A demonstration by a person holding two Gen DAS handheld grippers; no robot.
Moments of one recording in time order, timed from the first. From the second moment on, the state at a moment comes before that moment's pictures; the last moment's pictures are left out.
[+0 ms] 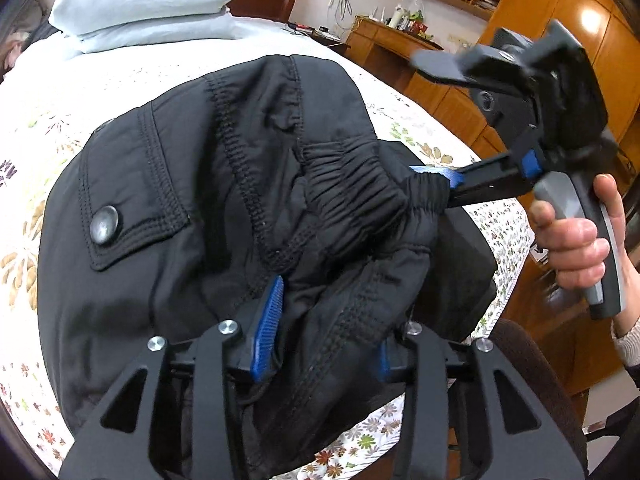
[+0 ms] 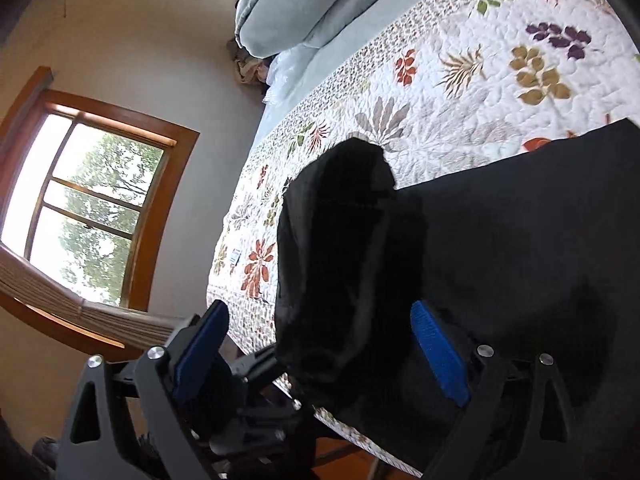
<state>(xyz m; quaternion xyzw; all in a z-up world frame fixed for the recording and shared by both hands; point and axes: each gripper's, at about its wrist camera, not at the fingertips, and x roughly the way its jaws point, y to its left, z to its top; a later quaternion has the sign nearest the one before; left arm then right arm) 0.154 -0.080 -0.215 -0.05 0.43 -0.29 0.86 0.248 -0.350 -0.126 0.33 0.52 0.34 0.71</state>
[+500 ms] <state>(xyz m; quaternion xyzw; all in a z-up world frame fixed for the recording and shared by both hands) 0.128 -0.060 -0.192 -0.06 0.46 -0.30 0.83 0.266 -0.322 -0.175 0.34 0.56 0.33 0.67</state>
